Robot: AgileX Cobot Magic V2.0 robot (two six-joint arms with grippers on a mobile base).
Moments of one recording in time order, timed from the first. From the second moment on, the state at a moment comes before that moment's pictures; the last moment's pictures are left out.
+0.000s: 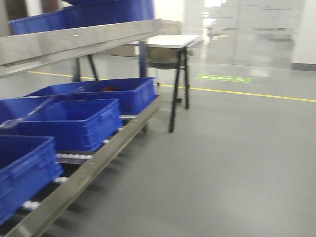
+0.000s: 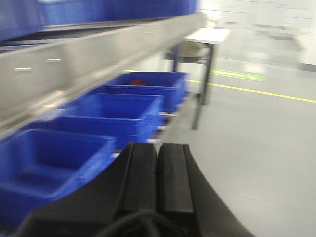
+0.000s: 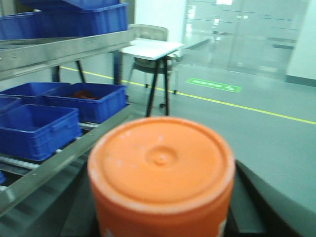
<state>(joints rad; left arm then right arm) -0.09 -0.01 0.03 -0.07 0.07 0.03 0.04 0.03 -0.49 -0.04 0.56 0.03</state>
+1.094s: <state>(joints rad) -0.11 -0.01 0.03 -0.07 0.07 0.03 0.04 0.03 -0.49 -0.04 0.56 0.03</state>
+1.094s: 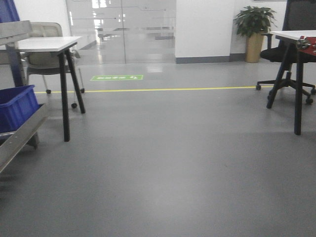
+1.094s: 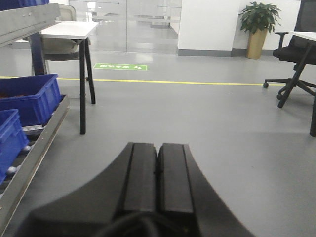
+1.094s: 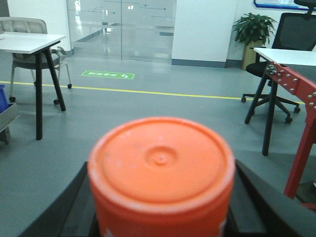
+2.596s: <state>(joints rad) -0.11 -0.01 0.03 -0.07 0.07 0.03 0.04 0.03 -0.49 -0.04 0.56 0.03</state>
